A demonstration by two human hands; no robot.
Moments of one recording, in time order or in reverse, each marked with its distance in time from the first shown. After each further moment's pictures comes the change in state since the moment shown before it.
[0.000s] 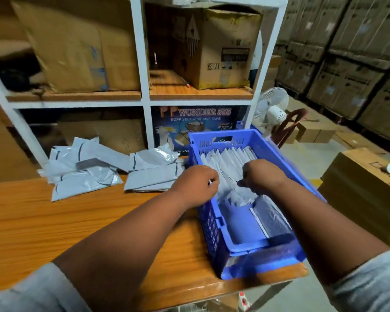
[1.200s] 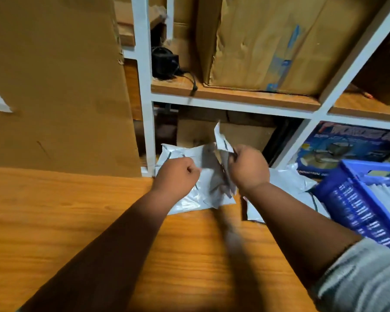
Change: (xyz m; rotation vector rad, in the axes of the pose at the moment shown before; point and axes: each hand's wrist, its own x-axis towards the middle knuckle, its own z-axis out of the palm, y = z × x) left_hand -0.126 -0.438 -0.191 -0.121 0.305 -0.533; right_hand 0.192 -0.488 0.058 0.412 0.346 -0.111
